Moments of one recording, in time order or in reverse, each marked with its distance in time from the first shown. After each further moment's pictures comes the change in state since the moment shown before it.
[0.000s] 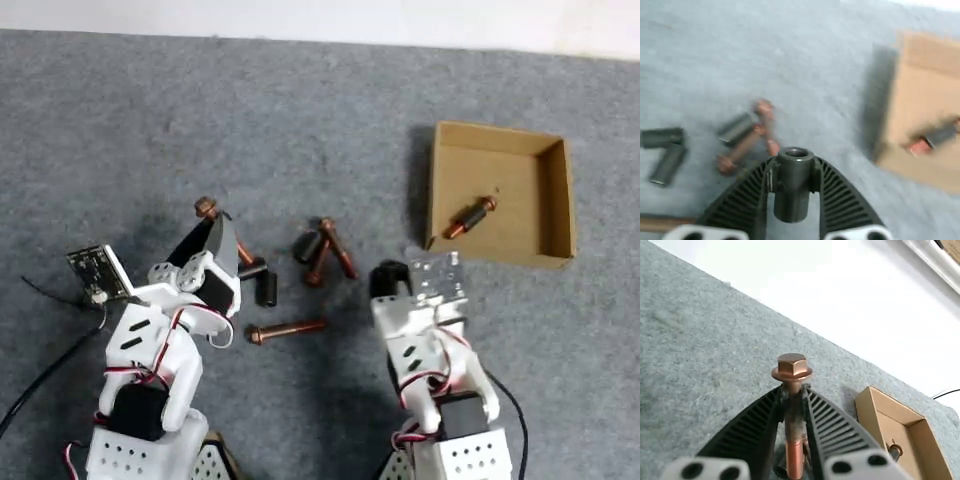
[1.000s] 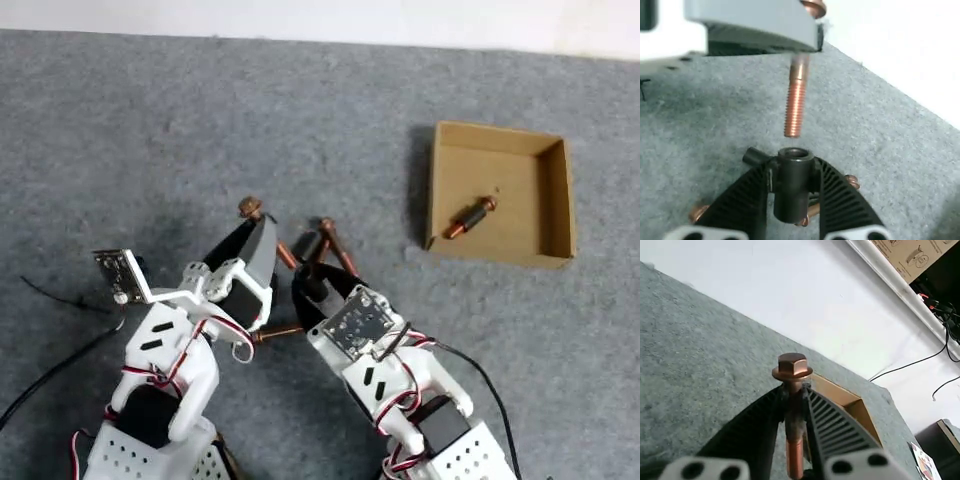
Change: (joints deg) left arm 11.4 -0.1 -0.3 -5.9 5.0; right arm -19.5 0.0 0.0 -10.8 14.6
